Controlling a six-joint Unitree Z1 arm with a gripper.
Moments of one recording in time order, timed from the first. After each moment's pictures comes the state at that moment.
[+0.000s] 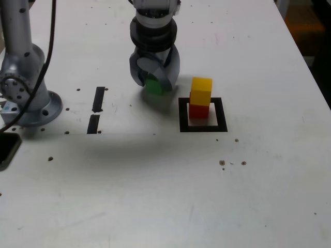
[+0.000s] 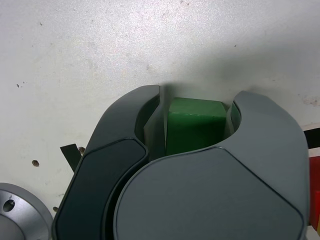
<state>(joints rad) 0.02 1.78 -0.99 0.84 0.26 0.33</state>
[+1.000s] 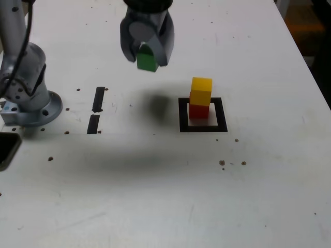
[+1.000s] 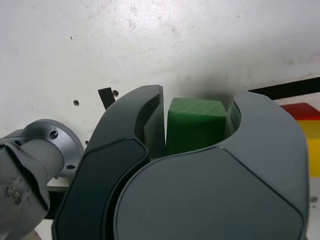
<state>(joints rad) -0.02 1.70 -1.31 1.32 0.19 0.21</state>
